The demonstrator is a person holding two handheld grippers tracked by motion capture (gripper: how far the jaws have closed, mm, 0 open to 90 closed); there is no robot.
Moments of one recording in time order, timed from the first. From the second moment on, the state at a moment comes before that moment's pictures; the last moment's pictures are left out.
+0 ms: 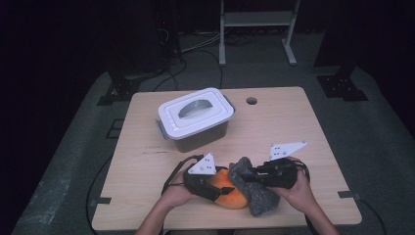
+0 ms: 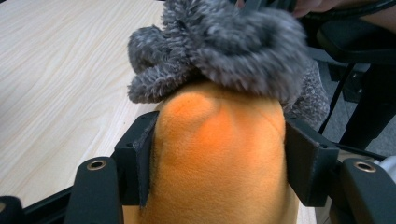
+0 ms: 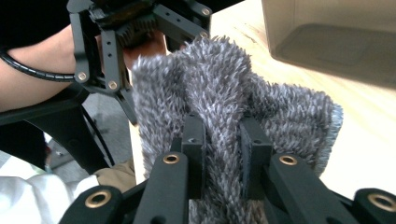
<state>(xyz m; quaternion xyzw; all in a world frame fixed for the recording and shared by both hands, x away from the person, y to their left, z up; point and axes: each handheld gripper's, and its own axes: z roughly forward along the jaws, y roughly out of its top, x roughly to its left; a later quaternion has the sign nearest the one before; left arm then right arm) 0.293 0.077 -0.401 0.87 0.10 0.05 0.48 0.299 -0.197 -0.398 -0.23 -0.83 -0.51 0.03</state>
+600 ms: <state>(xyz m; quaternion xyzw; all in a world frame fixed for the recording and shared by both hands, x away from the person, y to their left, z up) 0.287 0.069 -0.400 0.88 0.08 0.07 0.46 0.296 -0.186 -0.392 -0.21 -0.83 -0.51 0.03</state>
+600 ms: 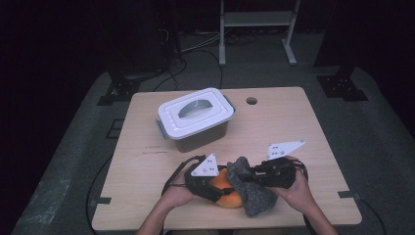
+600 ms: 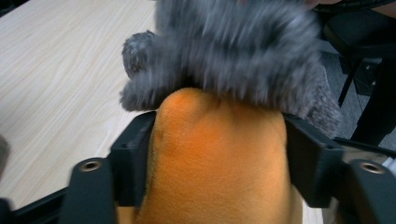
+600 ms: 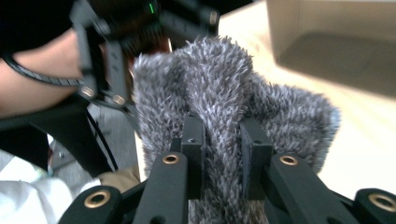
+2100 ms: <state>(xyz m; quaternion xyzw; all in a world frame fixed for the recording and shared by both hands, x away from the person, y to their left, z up) 0.298 0.089 -0.396 0.88 0.09 0.06 0.46 0.303 -0.196 -0.404 -0.23 -0.87 -0.44 0.03</state>
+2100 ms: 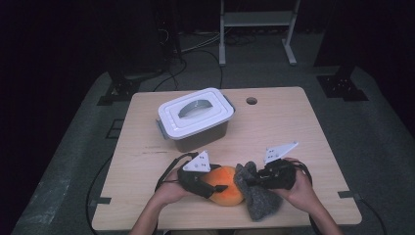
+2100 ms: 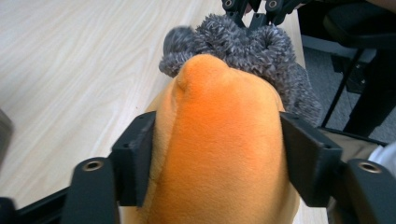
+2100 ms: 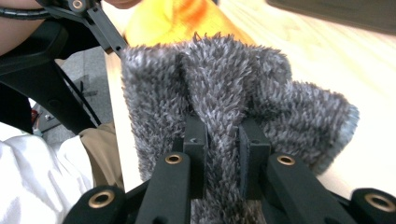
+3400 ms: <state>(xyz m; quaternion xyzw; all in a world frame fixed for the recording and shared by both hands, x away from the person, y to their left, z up) 0.309 0.073 -0.416 0.88 0.10 0.01 0.46 0.297 -0.206 -0.389 -0.23 -0.86 -0.46 0.02</state>
